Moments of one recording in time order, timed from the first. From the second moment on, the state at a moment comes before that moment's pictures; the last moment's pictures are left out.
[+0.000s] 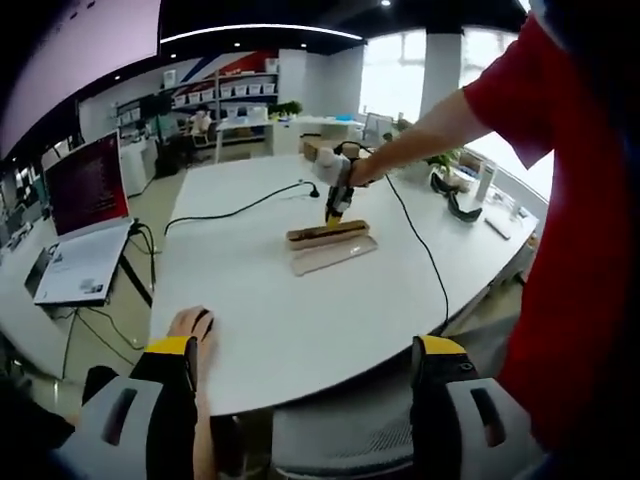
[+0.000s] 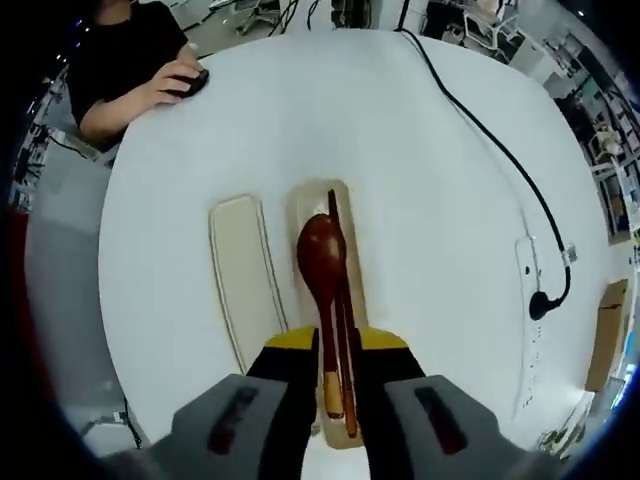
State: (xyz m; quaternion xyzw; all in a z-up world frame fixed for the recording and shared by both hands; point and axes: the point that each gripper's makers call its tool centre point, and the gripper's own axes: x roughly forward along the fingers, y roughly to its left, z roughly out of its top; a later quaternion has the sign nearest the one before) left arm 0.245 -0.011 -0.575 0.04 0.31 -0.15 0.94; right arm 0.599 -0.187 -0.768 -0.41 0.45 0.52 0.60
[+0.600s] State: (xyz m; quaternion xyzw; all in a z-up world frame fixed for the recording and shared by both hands) left arm 0.240 -0.032 -0.543 0.03 0.24 -0.14 0.96; right arm 0.554 -0.236 -0.717 -0.35 0.39 0.51 0.68
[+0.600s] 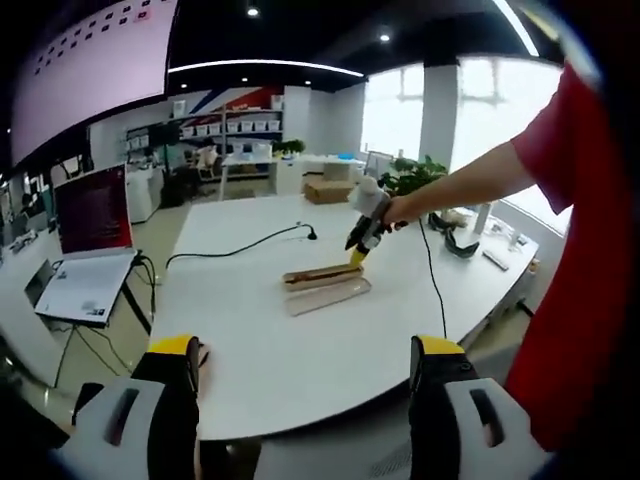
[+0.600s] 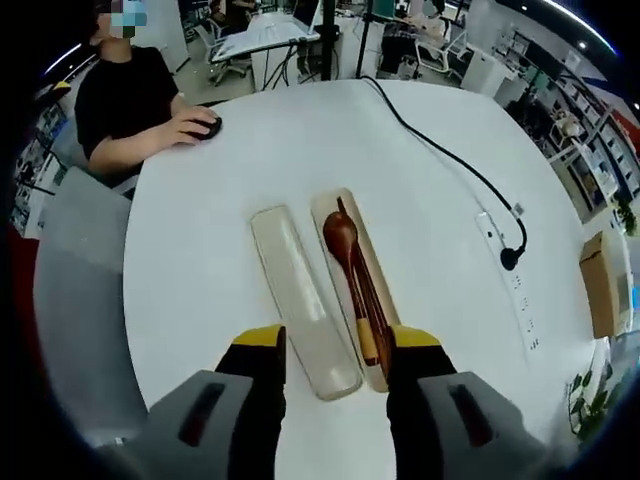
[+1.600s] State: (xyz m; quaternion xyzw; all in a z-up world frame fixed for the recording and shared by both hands) left arm 0.291 -0.021 -0.582 0.14 0.30 -0.24 0.91; right arm 0.485 -0.313 -0.678 -0.21 0.34 0.44 0.80
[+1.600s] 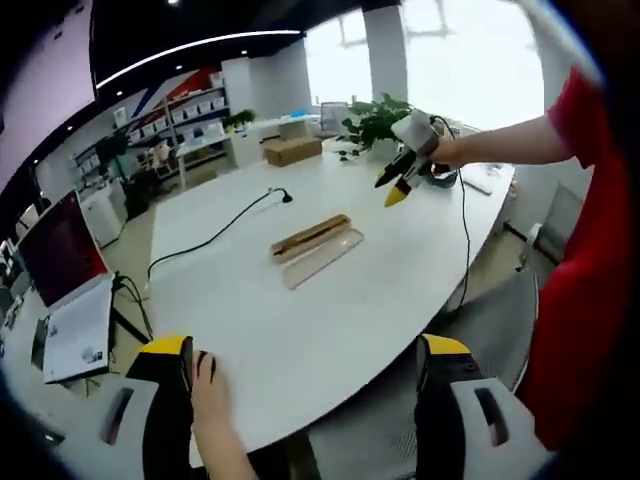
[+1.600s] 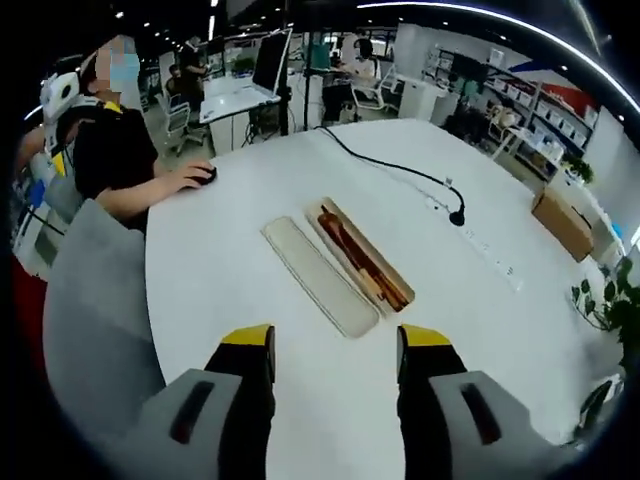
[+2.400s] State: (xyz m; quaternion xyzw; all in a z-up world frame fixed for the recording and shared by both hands) left arm 0.431 -0.022 -0.701 0.12 0.33 -0.31 0.89; right arm 0.467 -0.306 -0.727 -0.25 0.35 0.40 0.81
